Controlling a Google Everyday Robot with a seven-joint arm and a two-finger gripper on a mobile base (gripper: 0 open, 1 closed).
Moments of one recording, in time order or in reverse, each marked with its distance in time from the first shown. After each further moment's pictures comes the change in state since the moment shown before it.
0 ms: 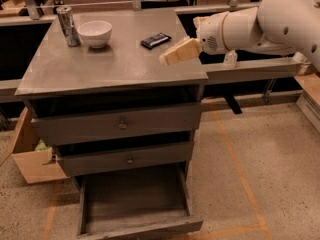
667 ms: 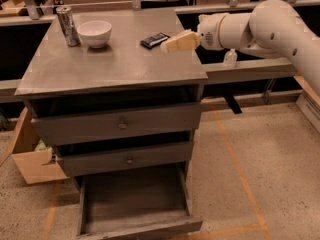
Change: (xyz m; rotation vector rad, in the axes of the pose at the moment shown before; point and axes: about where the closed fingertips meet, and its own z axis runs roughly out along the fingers) arm 0.006 -0.063 0.036 0.106 -0.100 0.104
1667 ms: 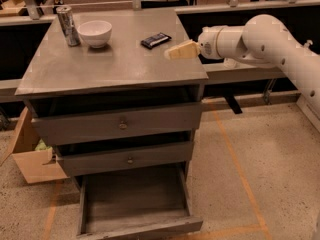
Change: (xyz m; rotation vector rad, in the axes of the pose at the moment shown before) arm 0.045 -0.027 0.019 0.065 0.048 0.060
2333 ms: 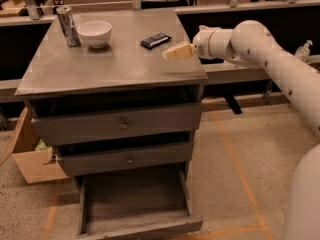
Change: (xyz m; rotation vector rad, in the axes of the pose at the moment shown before) arm 0.010 -0.028 0.037 0.054 -0.018 -0.079
